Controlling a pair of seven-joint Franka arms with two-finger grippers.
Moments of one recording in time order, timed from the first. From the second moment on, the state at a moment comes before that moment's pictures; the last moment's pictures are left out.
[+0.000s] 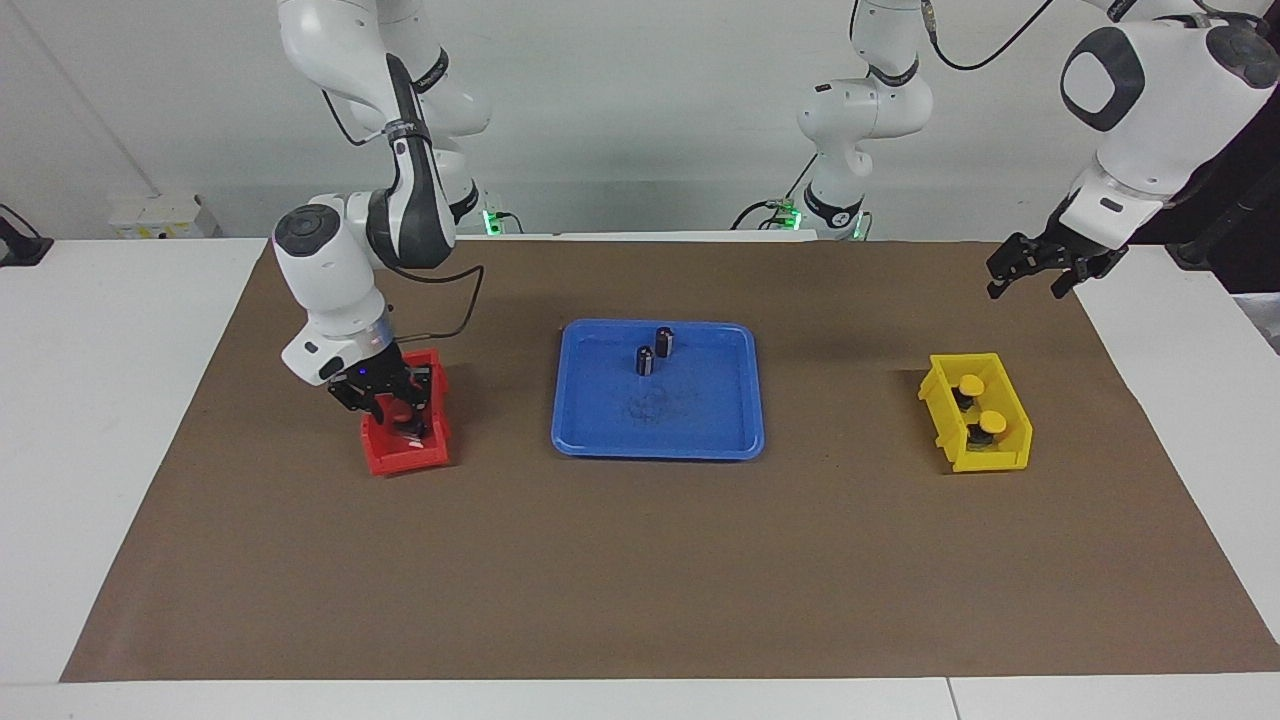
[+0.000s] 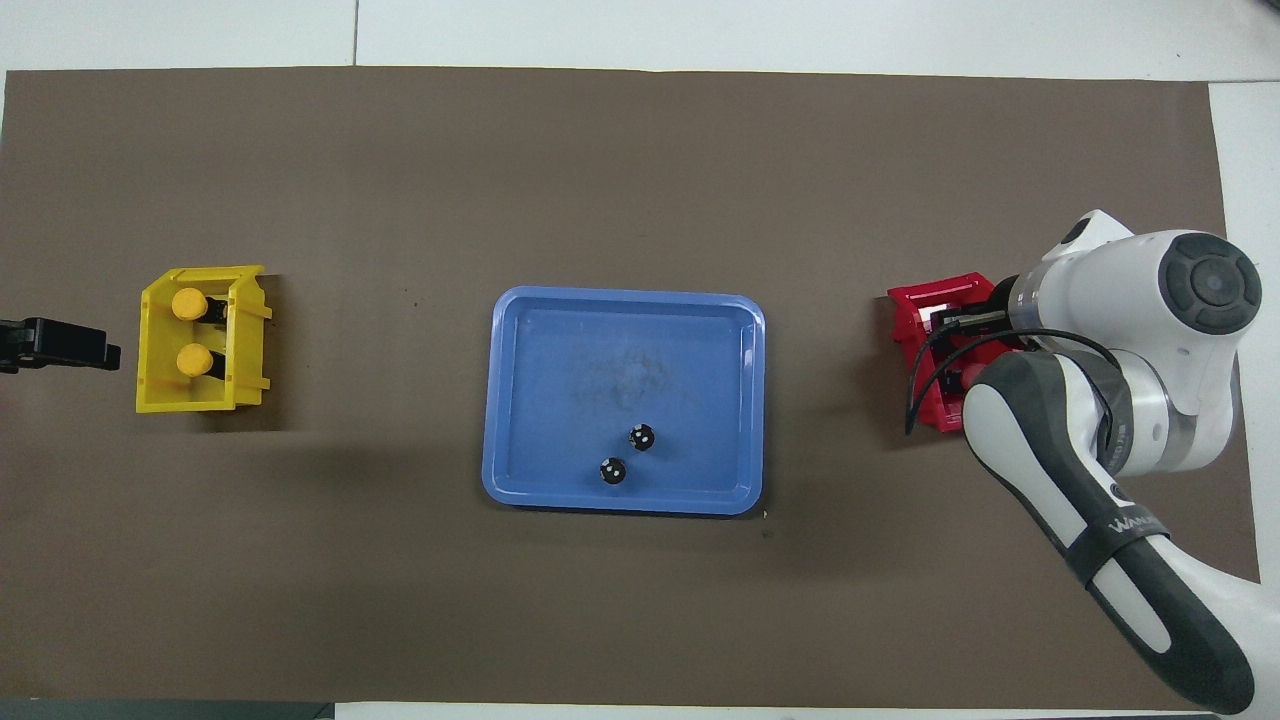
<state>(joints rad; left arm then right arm) 0.00 -0.12 0.06 -1.93 -0.03 1.79 0.14 -0.05 0.11 0.09 -2.17 -0.01 2.38 -0.07</state>
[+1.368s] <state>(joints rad) 0.02 0.19 0.06 -2.01 -0.03 2.31 0.15 0.30 0.25 0.11 -1.72 -0.01 2.05 0.48</state>
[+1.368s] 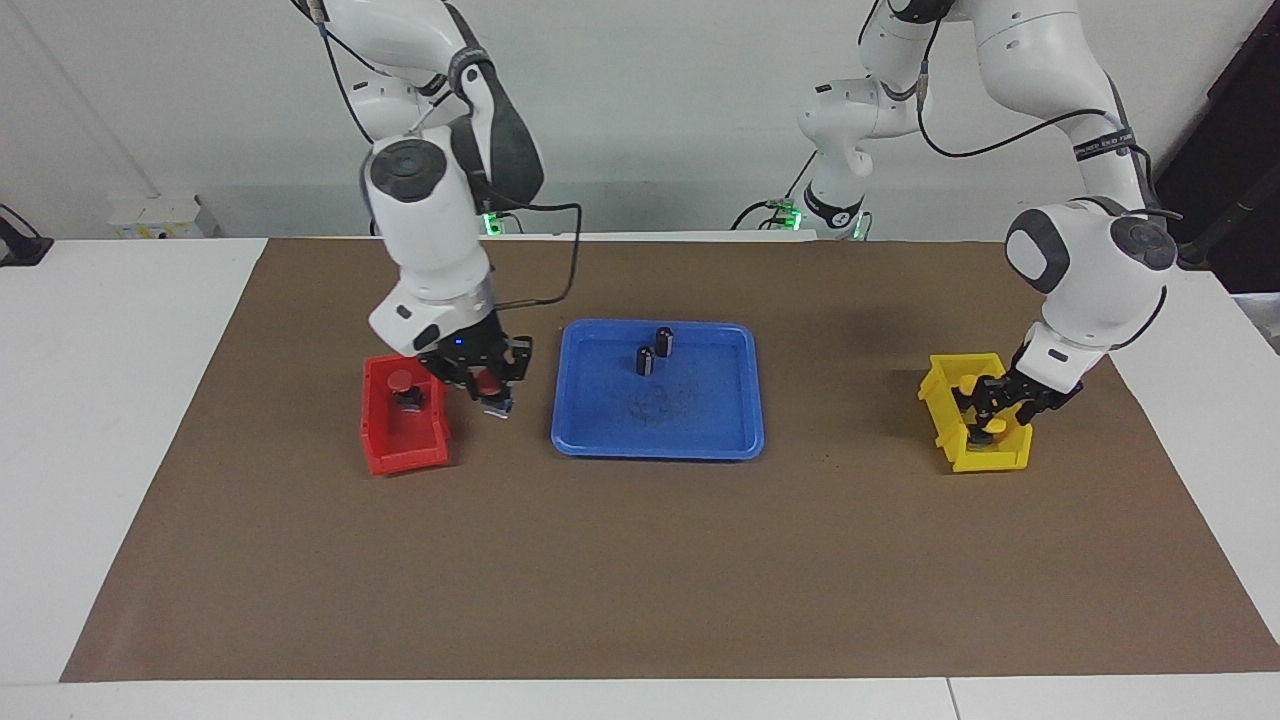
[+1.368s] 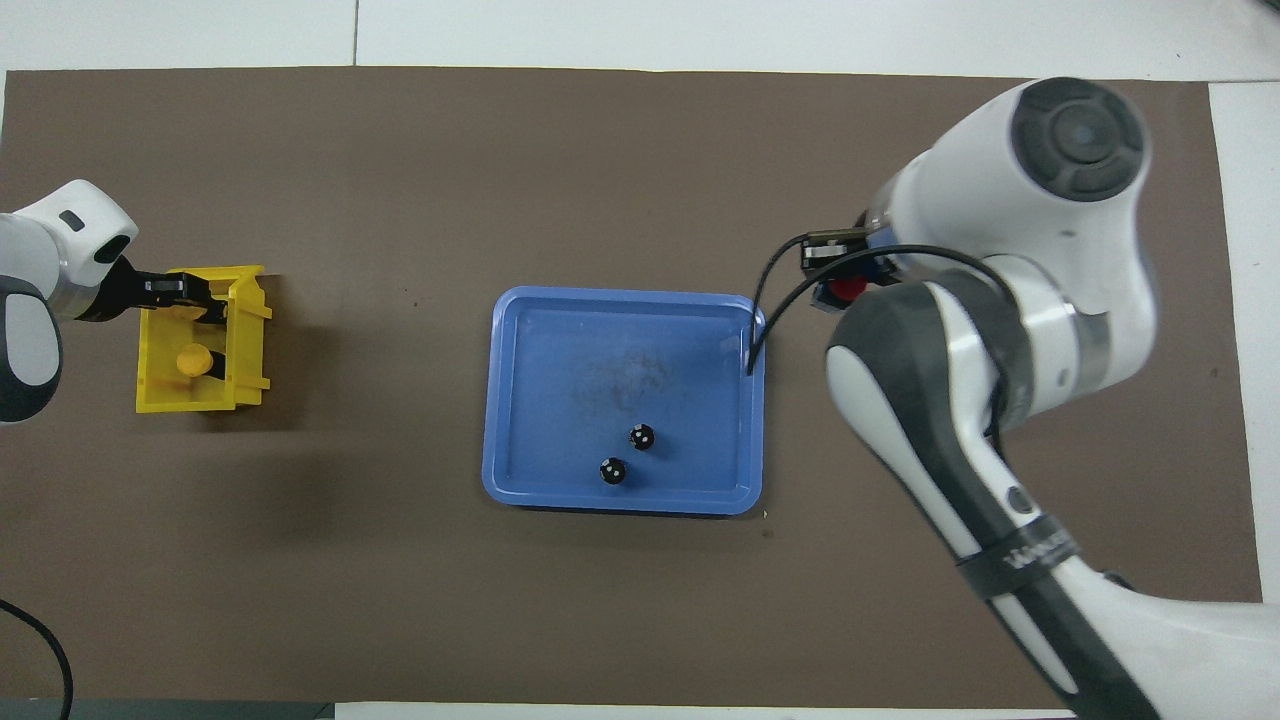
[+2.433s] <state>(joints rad) -0.02 0.16 0.05 -1.71 0.05 1.87 0.14 0.51 0.39 0.11 -1.80 -0.07 2.25 0.74</state>
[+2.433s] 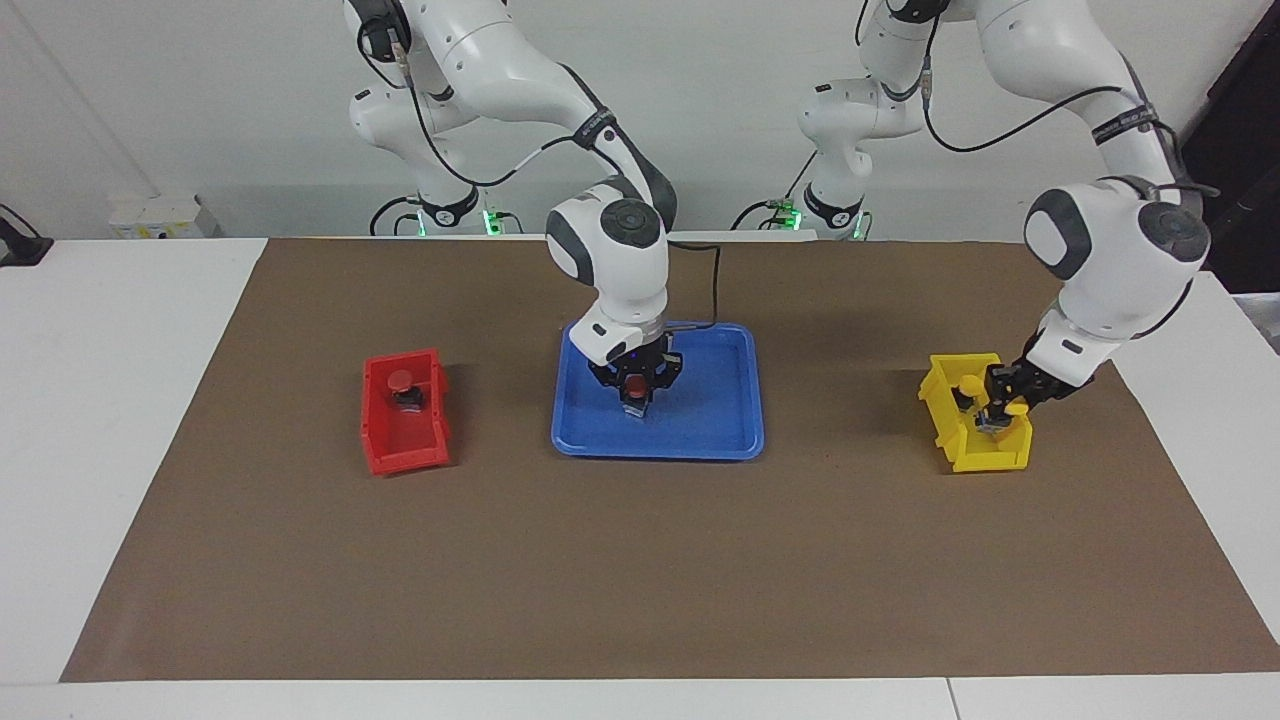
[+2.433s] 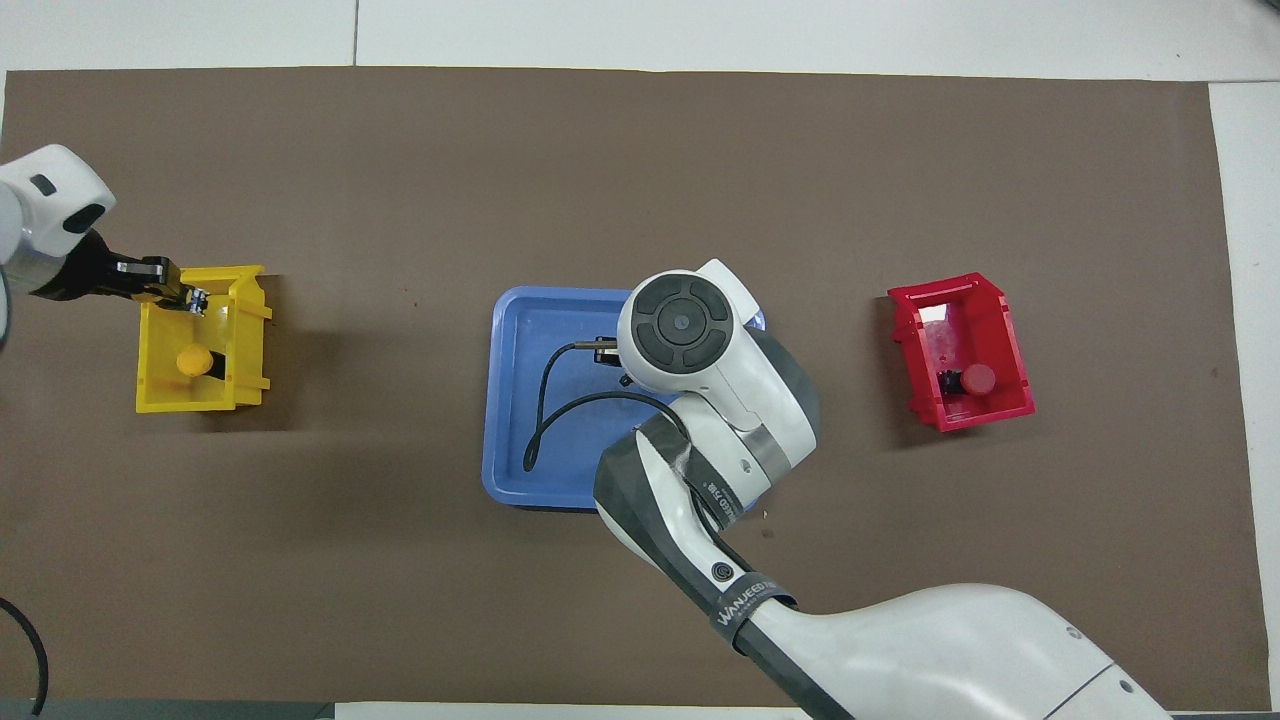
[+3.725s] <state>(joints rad) -0.64 0.32 0.02 -1.69 -0.03 2.01 -0.70 -0.02 0.01 0.09 -2.18 -0.06 2.25 -0.06</state>
